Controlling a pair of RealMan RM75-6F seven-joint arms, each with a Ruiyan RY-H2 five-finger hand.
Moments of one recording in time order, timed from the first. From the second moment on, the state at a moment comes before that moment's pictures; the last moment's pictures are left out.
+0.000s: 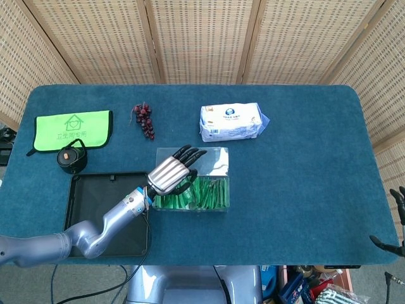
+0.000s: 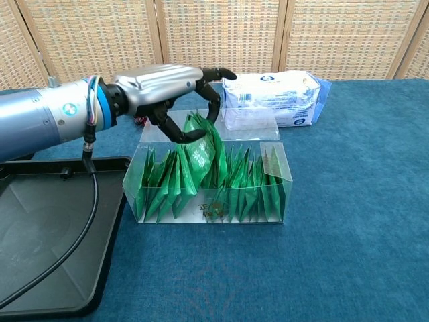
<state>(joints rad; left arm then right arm) -0.94 -1.56 -0.16 -1.43 1.39 0.92 0.15 -0.01 -0.98 0.08 -1.65 -1.39 1.46 0.15</state>
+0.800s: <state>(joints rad) -0.88 -1.41 -0.24 -1.62 1.37 1.05 0.19 -0.02 -0.98 0.08 -1.66 -1.41 1.48 0.14</state>
